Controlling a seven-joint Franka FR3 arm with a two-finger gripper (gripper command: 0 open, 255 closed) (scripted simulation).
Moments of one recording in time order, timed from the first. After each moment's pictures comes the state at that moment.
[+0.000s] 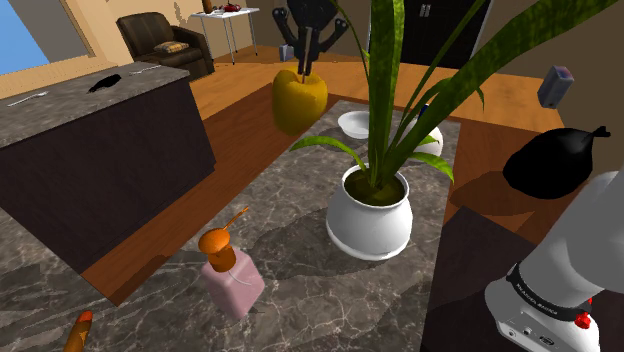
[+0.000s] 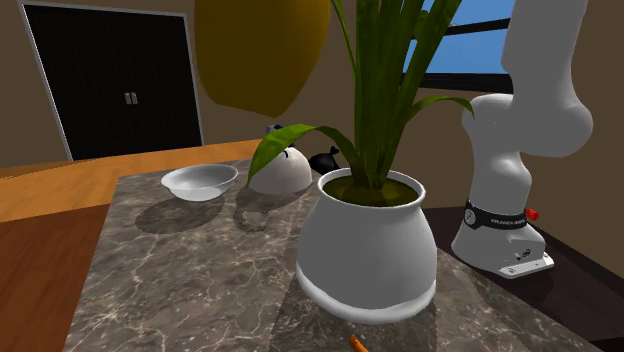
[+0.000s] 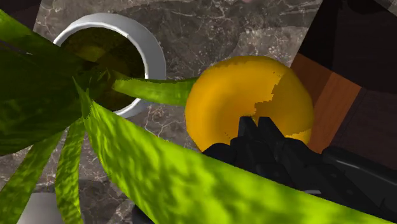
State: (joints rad) arm 0.08 -0.01 0.29 -1.44 0.20 1.53 1.21
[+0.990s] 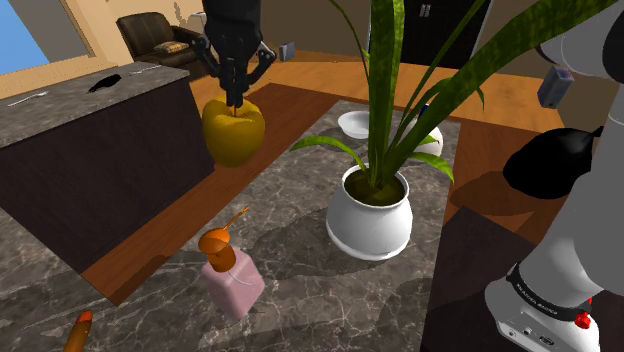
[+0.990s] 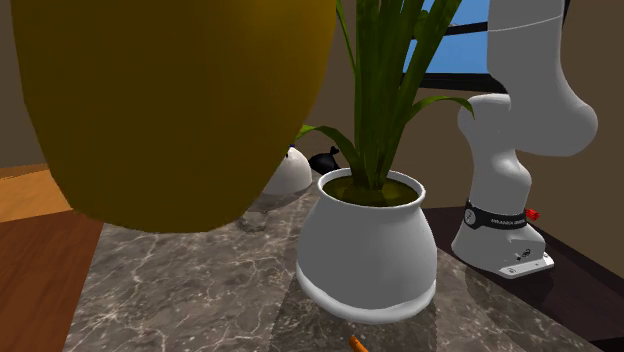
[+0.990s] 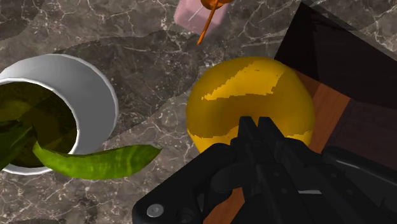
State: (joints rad) arm 0.26 0.28 0.40 -1.15 0.05 1.57 1.46
